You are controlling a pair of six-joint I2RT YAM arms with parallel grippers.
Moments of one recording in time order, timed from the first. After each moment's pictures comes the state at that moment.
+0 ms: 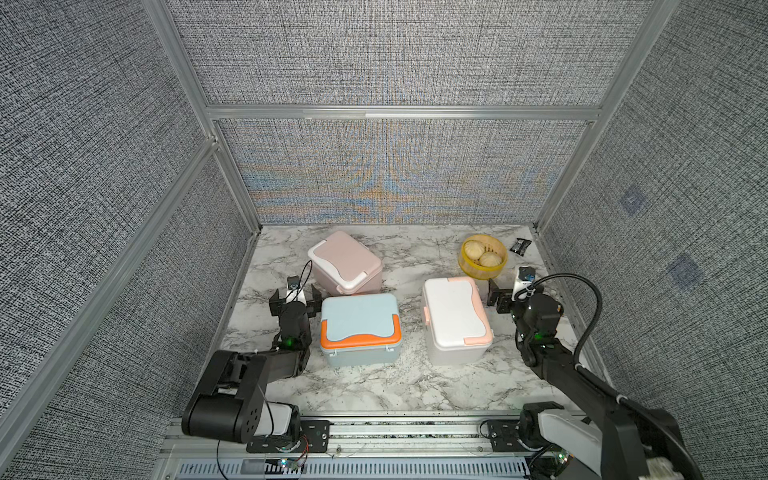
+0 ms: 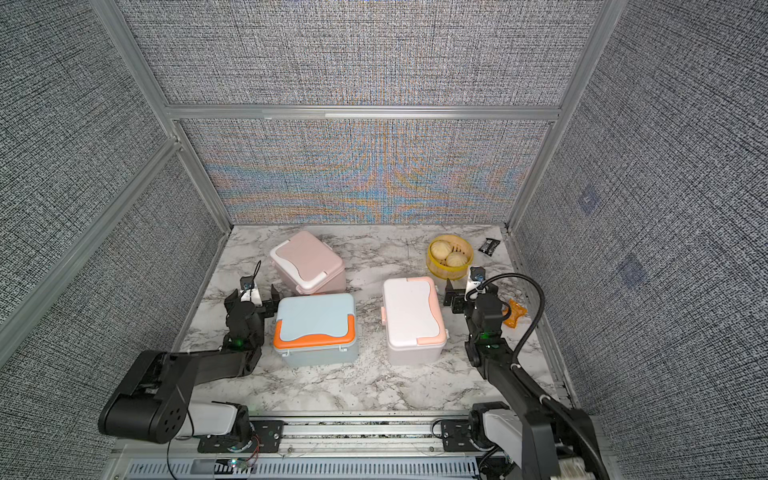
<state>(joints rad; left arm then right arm) -0.19 1.32 0.26 0.91 -0.41 0.06 0.08 0.96 0.37 0.44 0.10 0.01</state>
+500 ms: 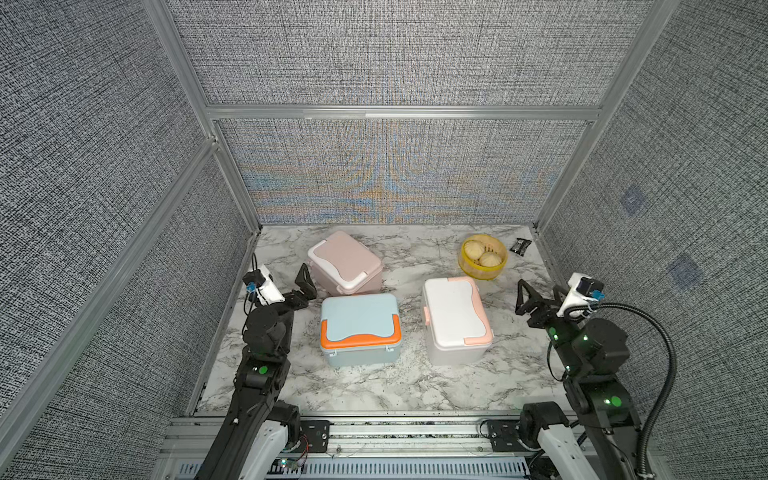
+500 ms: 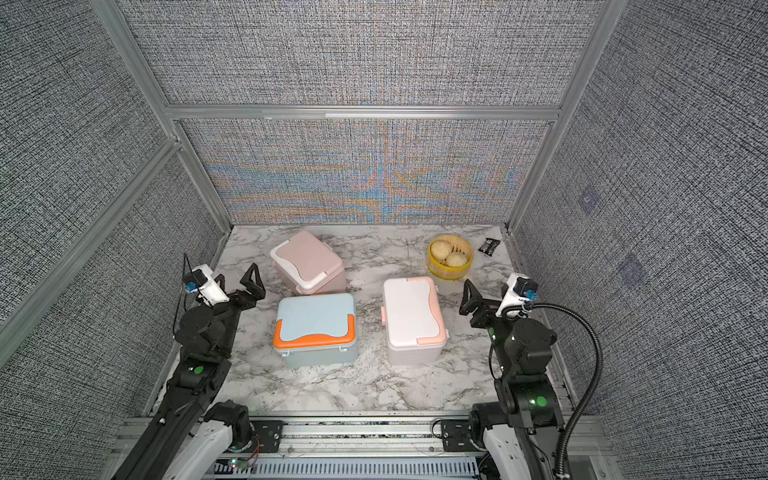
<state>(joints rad) -0.19 0.59 0.49 0.13 -0.15 -0.41 0.08 0.39 0.67 -0.38 0.02 0.33</state>
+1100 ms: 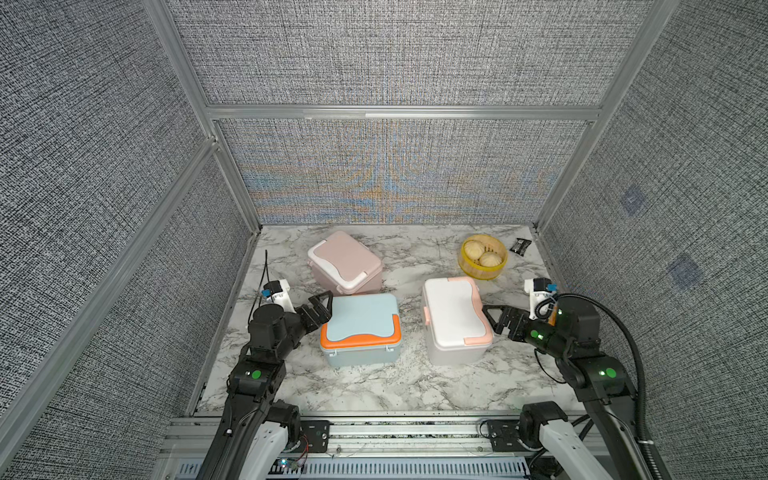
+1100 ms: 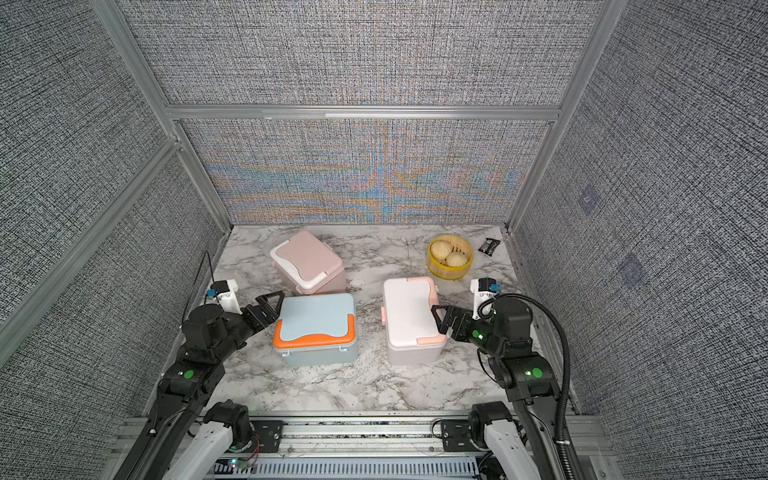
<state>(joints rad) -0.19 0.59 0.54 -0.35 0.23 -0.74 0.15 0.61 0.76 -0.69 -0.40 0.44</state>
